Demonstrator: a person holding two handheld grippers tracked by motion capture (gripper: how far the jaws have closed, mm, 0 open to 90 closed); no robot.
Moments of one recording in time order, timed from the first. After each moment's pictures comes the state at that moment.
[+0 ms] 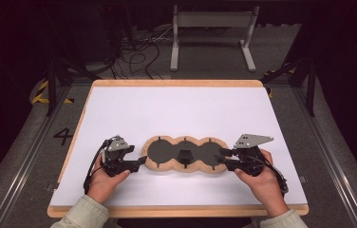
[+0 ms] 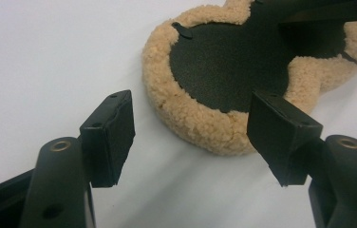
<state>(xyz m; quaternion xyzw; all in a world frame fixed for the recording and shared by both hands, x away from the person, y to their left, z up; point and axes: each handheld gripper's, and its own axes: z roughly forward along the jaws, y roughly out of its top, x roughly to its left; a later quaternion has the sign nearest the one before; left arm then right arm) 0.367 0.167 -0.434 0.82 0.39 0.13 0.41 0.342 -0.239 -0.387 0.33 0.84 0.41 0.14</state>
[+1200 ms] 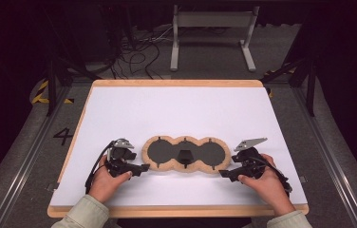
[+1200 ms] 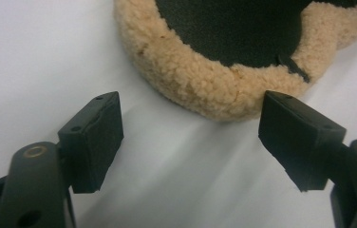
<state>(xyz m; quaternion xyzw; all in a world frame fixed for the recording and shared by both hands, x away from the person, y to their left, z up) 0.380 0.160 -0.455 0.84 0.40 0.03 0.36 0.357 -0.258 -0.430 0.39 0.86 0.31 0.07</state>
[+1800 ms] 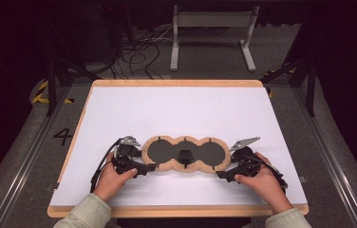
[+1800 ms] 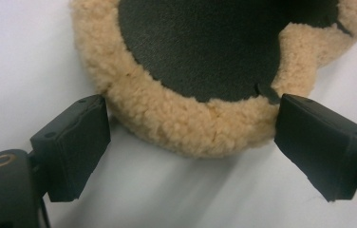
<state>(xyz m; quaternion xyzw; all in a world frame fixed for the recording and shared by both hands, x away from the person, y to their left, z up) 0.392 0.144 -0.457 0.85 0.38 0.00 0.38 0.366 -0.251 -0.441 0.38 0.87 0.30 0.06</state>
